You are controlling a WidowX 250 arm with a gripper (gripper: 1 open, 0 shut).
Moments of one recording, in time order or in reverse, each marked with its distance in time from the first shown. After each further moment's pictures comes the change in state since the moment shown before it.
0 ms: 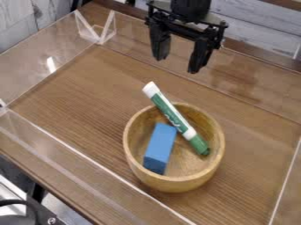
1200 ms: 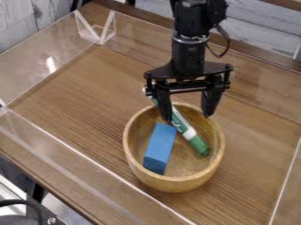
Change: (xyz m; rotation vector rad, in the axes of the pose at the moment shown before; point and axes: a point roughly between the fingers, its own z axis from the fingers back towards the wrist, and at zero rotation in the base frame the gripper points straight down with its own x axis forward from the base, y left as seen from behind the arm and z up) arm -0.022 -0.039 -0.053 -0.085 -0.049 0.708
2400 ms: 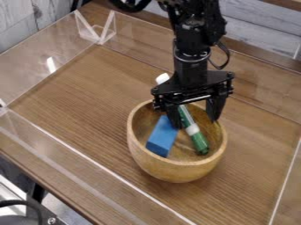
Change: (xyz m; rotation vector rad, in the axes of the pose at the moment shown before) arm 0.004 -0.008 -0.022 -0.058 -0.040 0.055
